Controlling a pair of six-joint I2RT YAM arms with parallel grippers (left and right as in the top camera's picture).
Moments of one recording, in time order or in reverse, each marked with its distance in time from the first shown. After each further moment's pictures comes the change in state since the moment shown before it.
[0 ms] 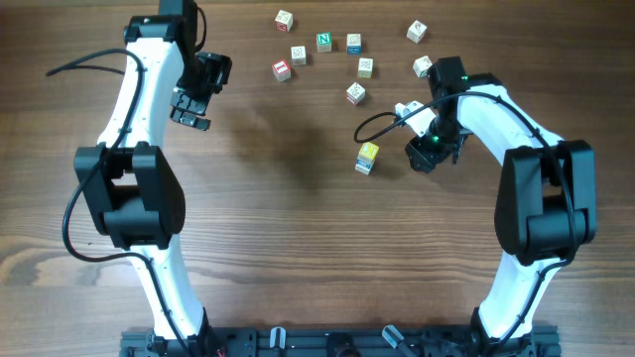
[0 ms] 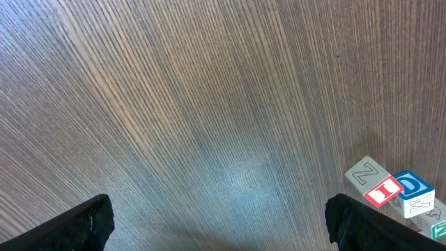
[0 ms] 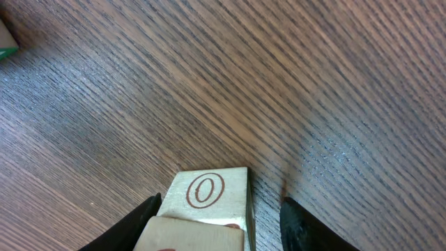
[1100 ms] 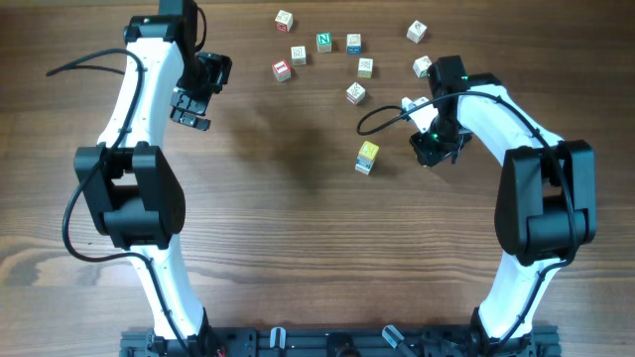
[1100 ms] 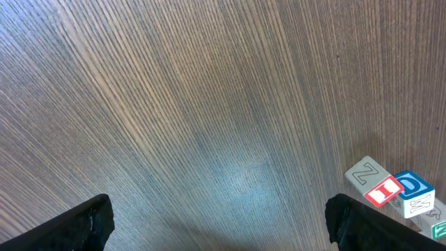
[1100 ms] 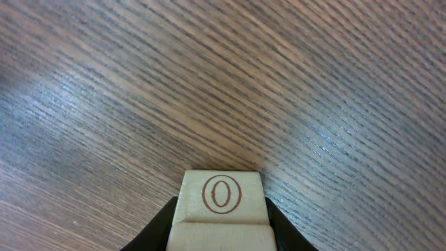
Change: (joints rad) left arm 0.000 0.000 0.000 0.000 0.000 0.000; right arm 0.000 0.000 0.000 0.015 0.060 0.175
